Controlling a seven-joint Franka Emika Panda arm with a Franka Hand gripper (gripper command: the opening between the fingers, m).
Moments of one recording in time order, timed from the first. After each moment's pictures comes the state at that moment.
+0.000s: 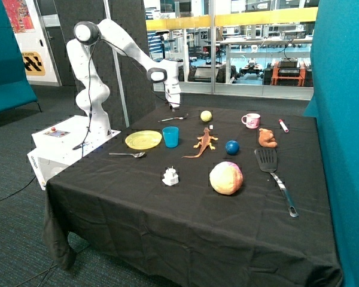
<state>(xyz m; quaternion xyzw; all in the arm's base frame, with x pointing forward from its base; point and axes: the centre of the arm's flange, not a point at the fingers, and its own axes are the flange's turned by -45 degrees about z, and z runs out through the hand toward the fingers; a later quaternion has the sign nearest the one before) 0.377 0.245 0.321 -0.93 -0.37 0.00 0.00</state>
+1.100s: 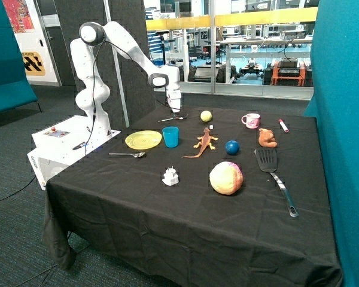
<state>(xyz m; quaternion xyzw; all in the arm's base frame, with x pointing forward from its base) 0.382 0.245 0.293 -0.94 -0.34 0.00 0.00</state>
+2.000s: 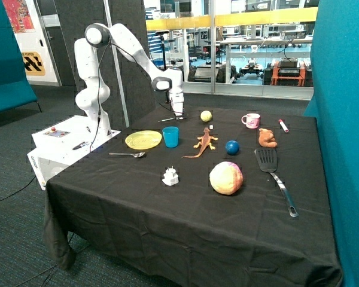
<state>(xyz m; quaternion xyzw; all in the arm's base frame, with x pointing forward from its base) 0.399 0.248 0.273 -0.95 -0.32 0.00 0.00</state>
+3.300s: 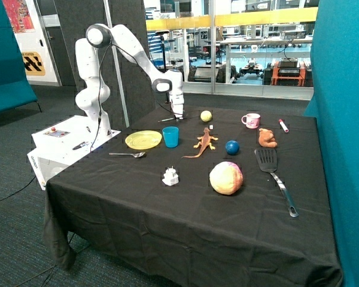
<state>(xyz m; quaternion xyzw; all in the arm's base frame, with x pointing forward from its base) 0.400 0.245 0.265 -0.95 -0.33 0.00 0.00</state>
